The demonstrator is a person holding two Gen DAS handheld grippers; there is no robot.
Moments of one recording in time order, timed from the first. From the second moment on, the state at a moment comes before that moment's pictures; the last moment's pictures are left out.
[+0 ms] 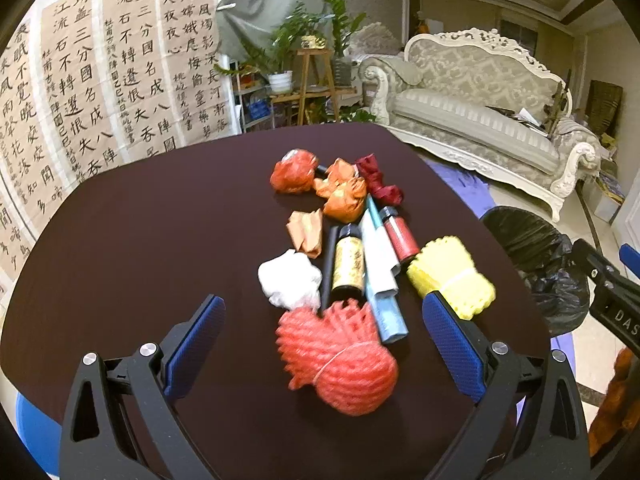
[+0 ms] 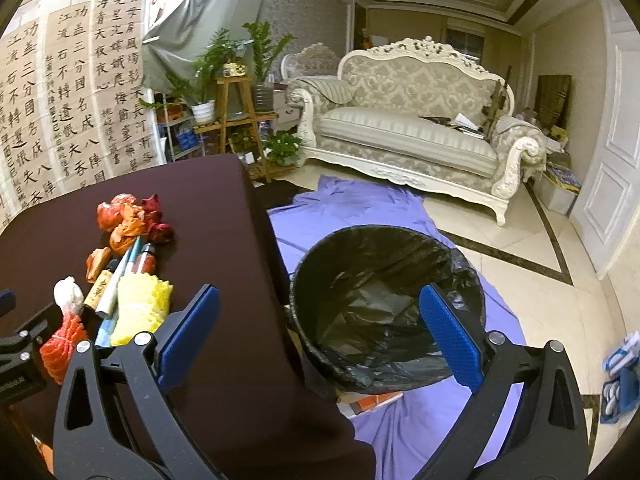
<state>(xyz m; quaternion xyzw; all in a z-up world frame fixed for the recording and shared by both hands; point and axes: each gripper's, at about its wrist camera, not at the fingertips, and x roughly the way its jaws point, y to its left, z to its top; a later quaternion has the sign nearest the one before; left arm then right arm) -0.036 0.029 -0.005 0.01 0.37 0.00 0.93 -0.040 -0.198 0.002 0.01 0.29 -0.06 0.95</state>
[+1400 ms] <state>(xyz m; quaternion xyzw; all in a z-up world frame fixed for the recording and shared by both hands) -0.038 0.081 -0.012 -0.02 0.38 -0.03 0.92 -0.005 -0.108 -0.024 -0.03 0.38 0.09 0.92</state>
